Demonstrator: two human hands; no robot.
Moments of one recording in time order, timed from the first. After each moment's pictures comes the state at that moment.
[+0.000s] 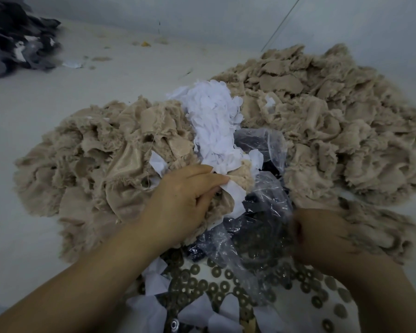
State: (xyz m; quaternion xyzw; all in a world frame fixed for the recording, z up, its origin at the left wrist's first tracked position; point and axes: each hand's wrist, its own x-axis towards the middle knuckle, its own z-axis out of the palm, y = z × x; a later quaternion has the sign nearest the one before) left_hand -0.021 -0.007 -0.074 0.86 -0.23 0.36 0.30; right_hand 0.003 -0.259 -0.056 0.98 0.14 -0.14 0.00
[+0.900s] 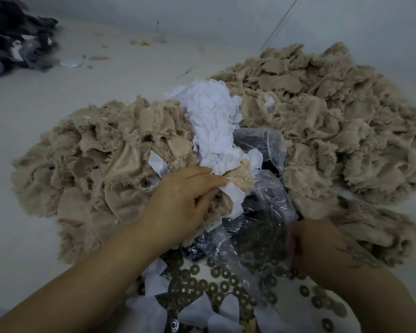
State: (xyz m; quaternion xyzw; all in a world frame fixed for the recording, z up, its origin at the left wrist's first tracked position) left_hand -0.023 -0.006 -0.076 0.86 -0.22 0.33 0.32; right_hand 0.025 -0.306 -0.136 0.99 0.13 -0.10 0.05
